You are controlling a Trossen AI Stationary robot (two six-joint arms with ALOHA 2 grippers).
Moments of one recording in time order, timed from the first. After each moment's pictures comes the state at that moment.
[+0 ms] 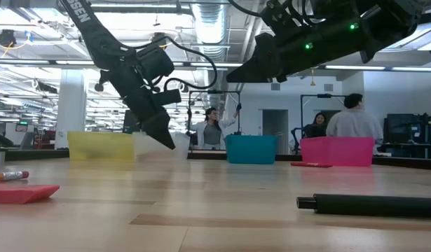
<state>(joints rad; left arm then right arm) 0.44 1.61 0.71 0.07 -0.13 0.17 0.17 1.65 0.68 0.76 0.57 -0.13</state>
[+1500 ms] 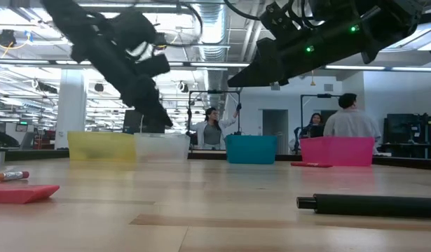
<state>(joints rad) 0.21 1.37 0.59 0.07 -0.11 0.07 0.17 1.65 0.68 0.72 0.57 -0.11</state>
